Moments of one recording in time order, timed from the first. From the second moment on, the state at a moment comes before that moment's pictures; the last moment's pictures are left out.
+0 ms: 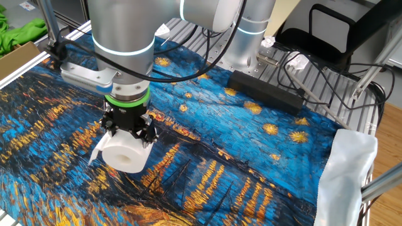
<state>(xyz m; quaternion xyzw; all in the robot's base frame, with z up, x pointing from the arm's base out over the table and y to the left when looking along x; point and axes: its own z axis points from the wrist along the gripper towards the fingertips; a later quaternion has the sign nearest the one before) 0.633 -0.062 0.125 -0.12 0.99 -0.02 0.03</state>
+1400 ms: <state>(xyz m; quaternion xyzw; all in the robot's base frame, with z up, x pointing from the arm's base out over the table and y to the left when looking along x) 0.630 -0.062 0.125 -0.11 0.99 -0.03 0.02</state>
